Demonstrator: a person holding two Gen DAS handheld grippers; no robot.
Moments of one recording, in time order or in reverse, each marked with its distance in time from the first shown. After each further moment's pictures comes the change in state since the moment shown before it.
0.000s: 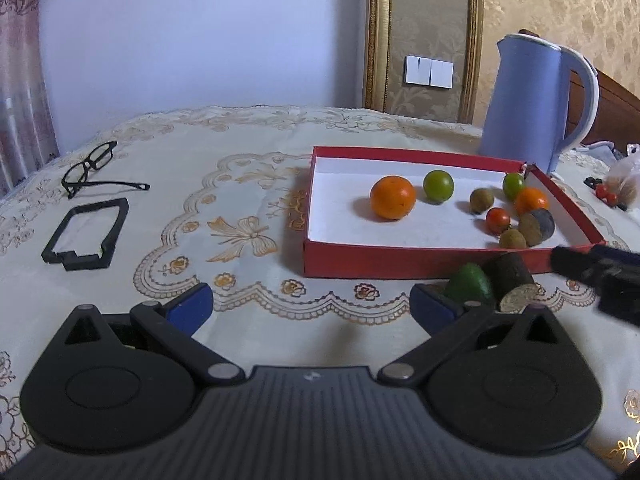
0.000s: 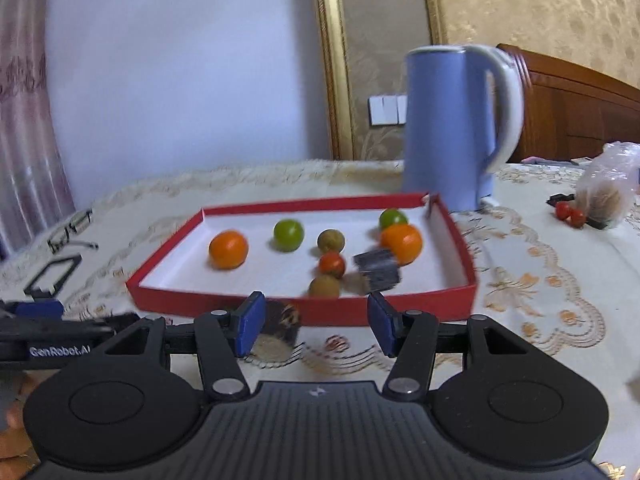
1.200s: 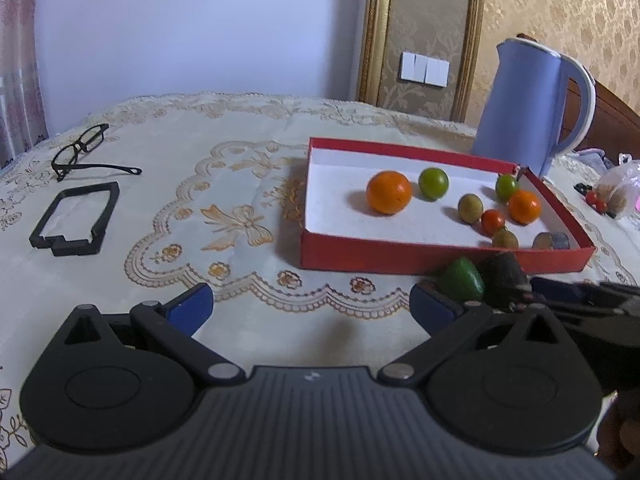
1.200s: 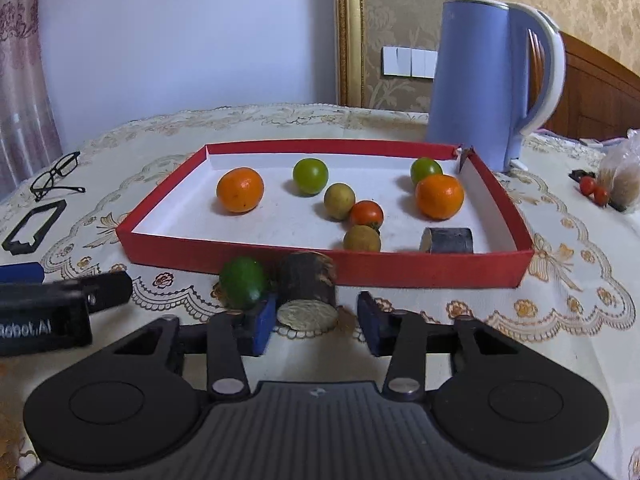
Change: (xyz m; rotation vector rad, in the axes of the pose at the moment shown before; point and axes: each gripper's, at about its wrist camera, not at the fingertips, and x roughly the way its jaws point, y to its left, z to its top) left arm 0.001 0.007 0.000 -0.030 0.030 -0.047; right arm 0.039 0.032 -0.008 -0.053 0.155 -0.029
